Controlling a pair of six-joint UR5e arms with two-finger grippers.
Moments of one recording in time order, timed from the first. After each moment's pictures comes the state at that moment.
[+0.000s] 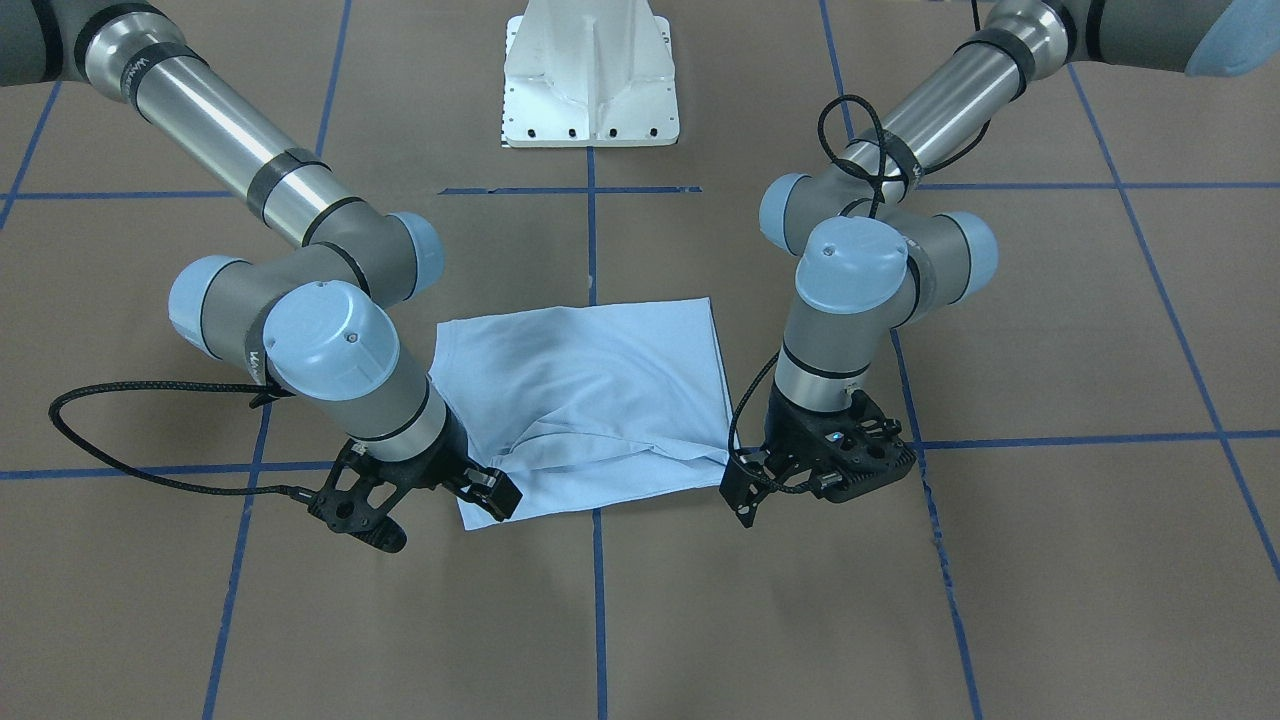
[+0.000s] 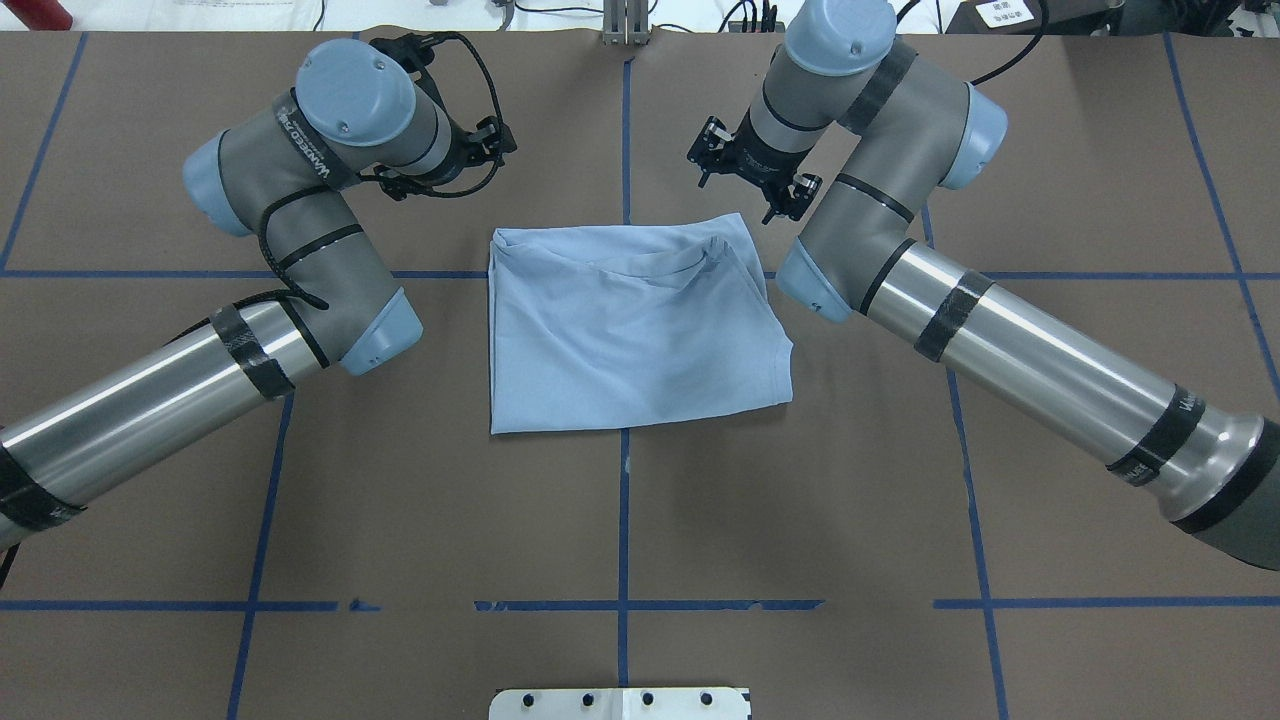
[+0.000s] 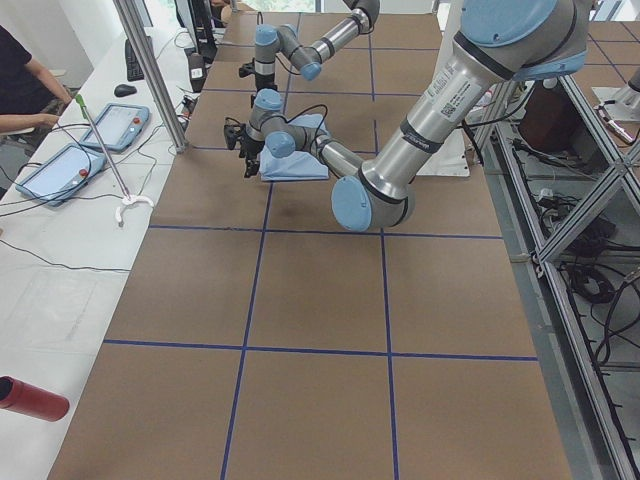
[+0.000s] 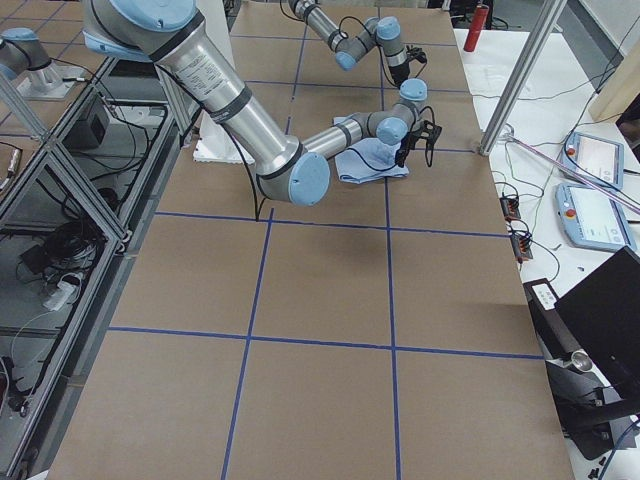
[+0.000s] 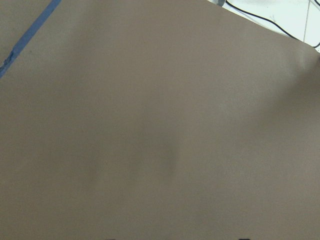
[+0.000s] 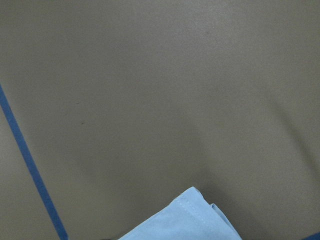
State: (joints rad) left arm -0.79 -2.33 -1.26 -2.03 -1.76 -1.42; right arm 0.82 -0.72 1.13 -1.16 2.07 1.53
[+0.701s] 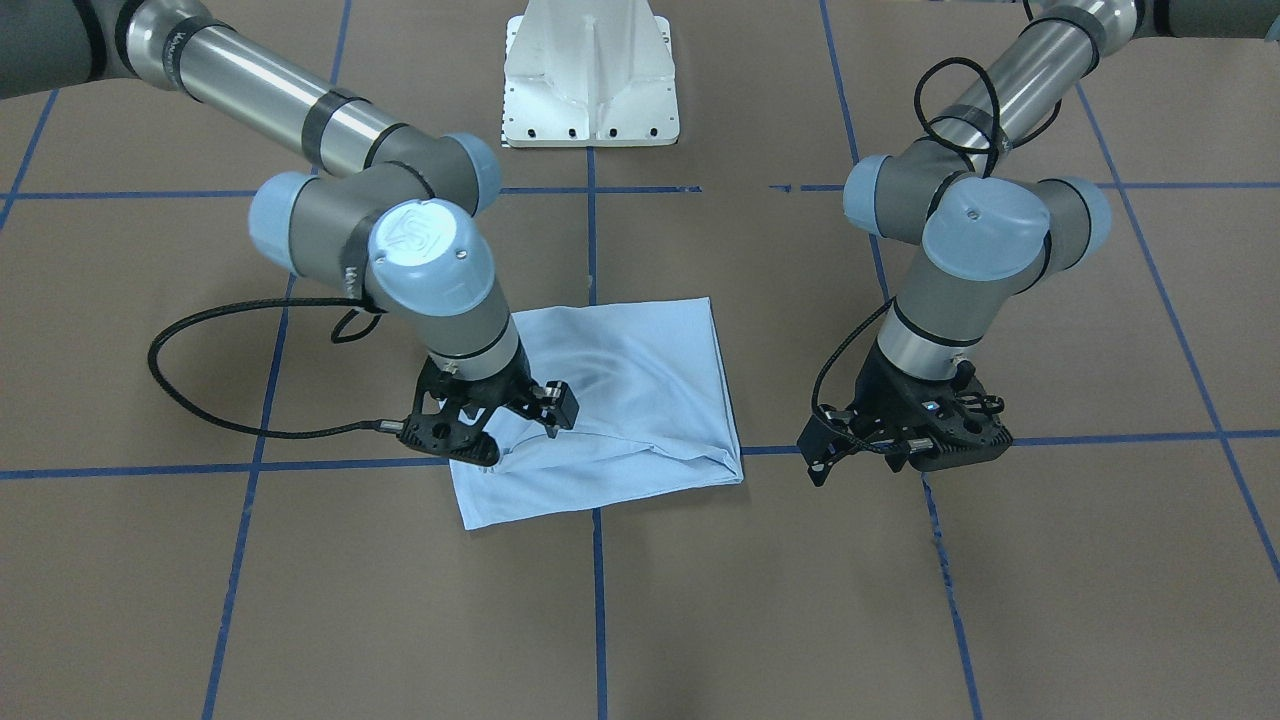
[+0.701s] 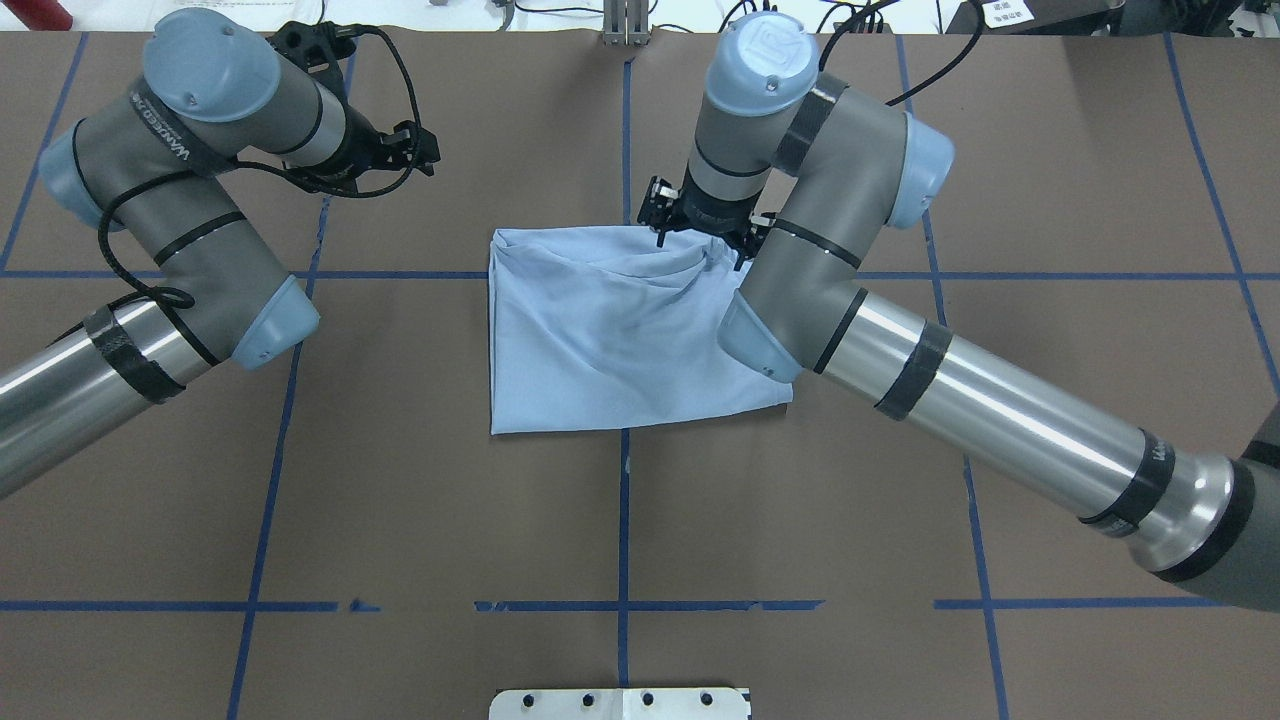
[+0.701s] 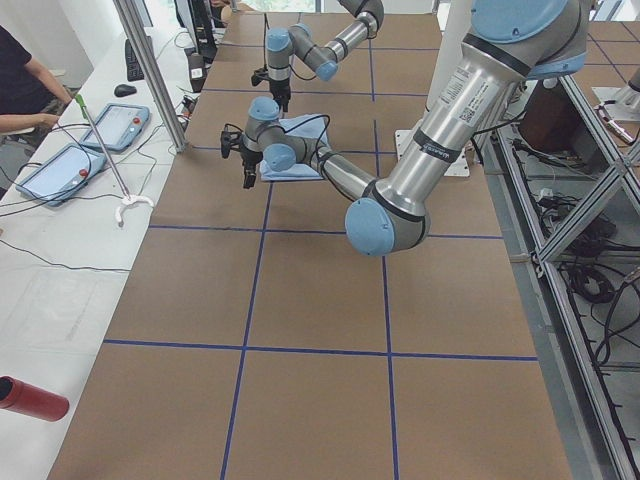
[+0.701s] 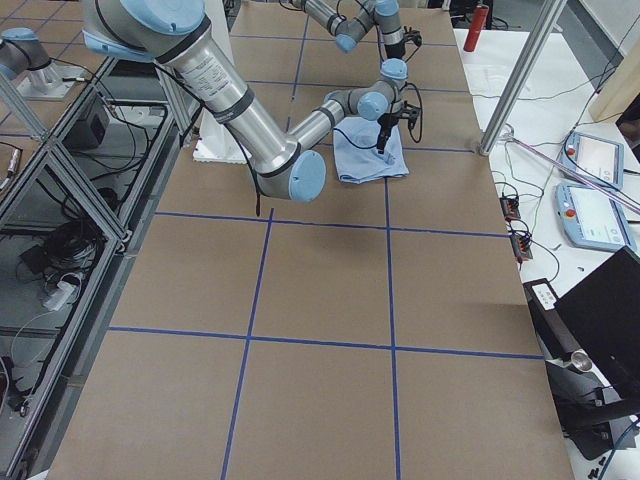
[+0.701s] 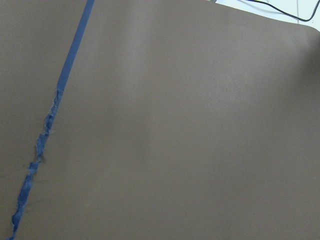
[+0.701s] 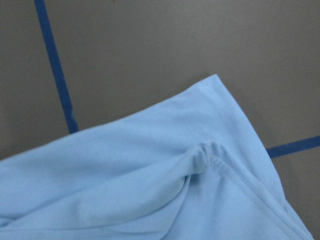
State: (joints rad) left arm -0.86 -2.16 -1.44 -2.02 -1.89 -1.22; right arm 0.68 -0.70 1.31 -1.50 1.99 1.30
